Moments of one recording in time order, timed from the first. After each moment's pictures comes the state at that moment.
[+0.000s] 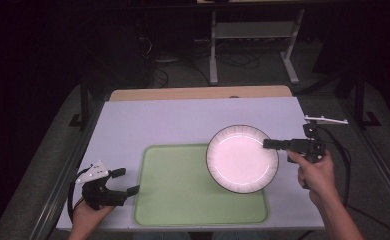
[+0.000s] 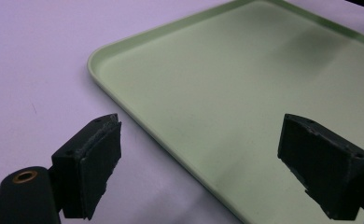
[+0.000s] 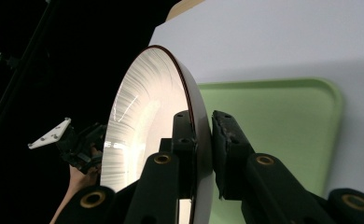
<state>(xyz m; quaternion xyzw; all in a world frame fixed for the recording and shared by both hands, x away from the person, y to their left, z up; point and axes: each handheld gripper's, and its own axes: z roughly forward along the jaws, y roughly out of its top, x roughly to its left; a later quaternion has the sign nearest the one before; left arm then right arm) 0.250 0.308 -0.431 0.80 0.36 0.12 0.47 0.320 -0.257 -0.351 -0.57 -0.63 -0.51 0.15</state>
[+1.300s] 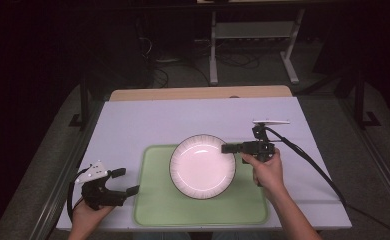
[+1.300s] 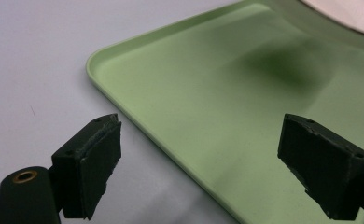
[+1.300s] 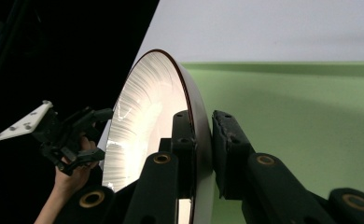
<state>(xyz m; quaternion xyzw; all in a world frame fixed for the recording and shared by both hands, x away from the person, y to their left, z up) 0.249 0.310 -0.430 0.79 0.35 0.12 0.48 0.348 -0.157 -0.390 -0.54 -0.66 -0.48 0.18</state>
